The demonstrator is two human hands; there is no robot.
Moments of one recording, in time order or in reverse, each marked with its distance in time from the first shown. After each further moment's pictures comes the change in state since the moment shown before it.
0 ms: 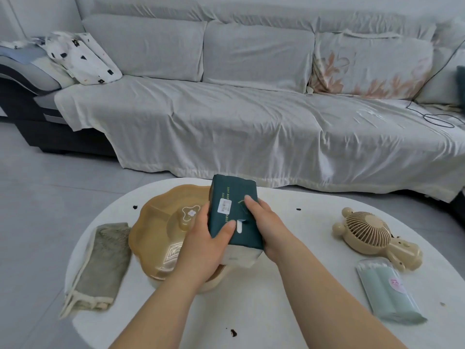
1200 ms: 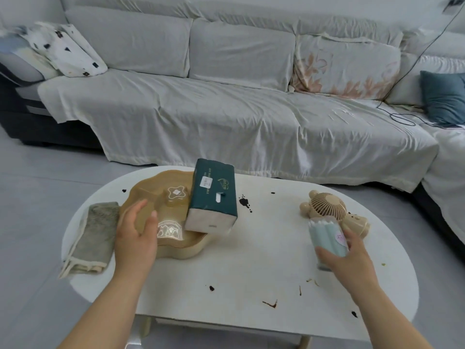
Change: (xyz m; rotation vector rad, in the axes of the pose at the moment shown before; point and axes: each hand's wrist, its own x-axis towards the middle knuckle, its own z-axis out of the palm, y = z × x) left_hand -0.056 -0.018 -0.045 0.025 0.473 0.027; right_hand -0.123 0.049 -0.145 -0.627 0.681 -0.160
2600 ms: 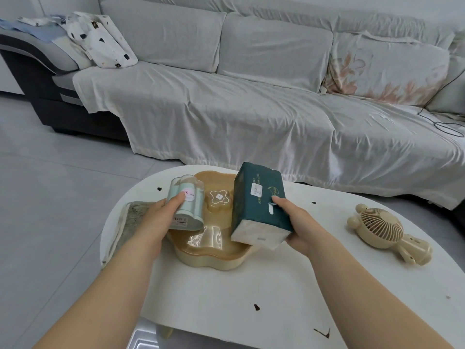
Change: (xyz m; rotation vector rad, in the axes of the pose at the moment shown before) left_hand 0.095 -0.041 -0.017 -0.264 -0.324 -0.436; right_hand 0.025 -0.121 0.136 0.664 -0.697 0.205
